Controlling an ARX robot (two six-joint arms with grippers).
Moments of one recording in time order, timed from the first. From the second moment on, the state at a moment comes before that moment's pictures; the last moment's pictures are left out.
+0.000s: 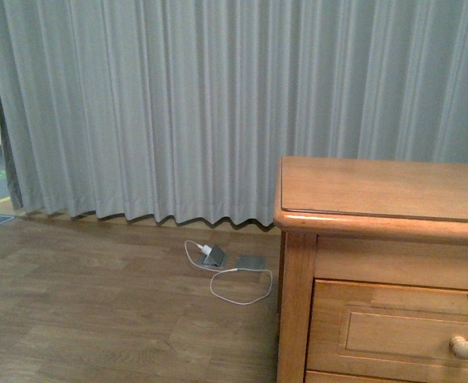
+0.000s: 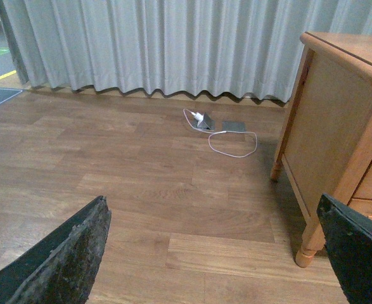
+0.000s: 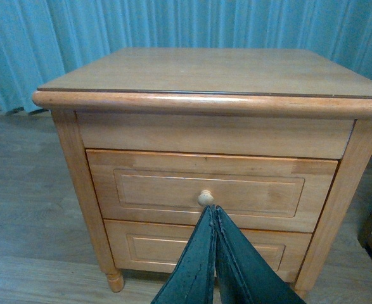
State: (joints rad) left arm 0.00 0.00 0.02 0.00 0.00 0.00; right arm 0.00 0.22 0.00 0.22 0.00 0.00
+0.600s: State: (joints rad) left arm 0.00 0.00 0.02 0.00 0.00 0.00; right arm 0.00 0.00 0.01 0.00 0.00 0.00
